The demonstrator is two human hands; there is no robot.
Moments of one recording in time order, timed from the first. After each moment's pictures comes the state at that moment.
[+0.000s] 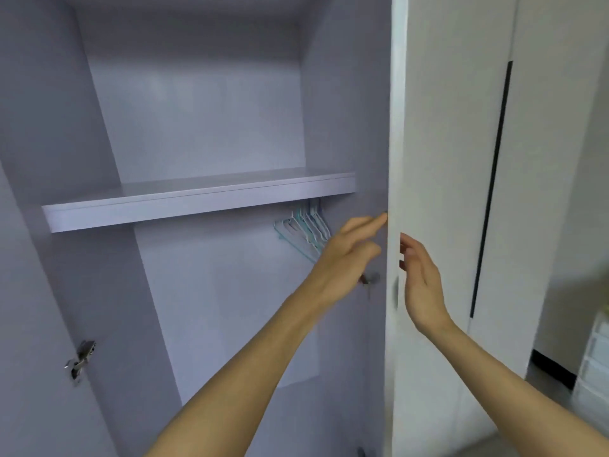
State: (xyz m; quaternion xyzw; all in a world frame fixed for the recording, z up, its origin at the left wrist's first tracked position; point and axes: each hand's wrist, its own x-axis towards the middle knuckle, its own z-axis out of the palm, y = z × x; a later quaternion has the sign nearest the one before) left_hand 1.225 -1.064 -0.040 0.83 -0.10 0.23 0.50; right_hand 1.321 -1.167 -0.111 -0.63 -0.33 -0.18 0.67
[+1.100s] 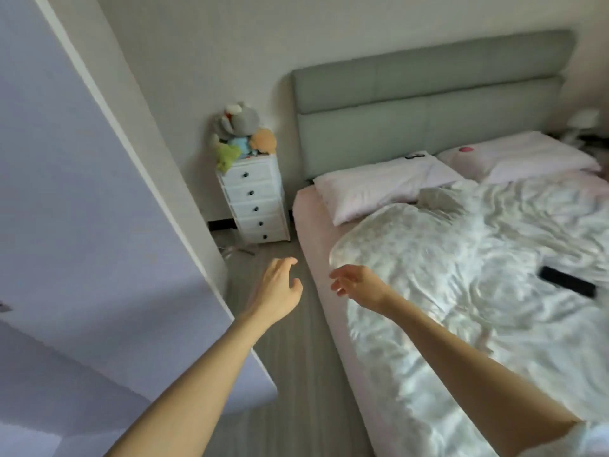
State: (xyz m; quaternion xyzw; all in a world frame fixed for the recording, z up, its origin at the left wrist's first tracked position) left_hand 1.289 -1.295 -0.277 0.89 -0.40 -0.08 0.22; right_hand 1.175 -1.433 -0.290 -0.81 0.25 -0.09 0.52
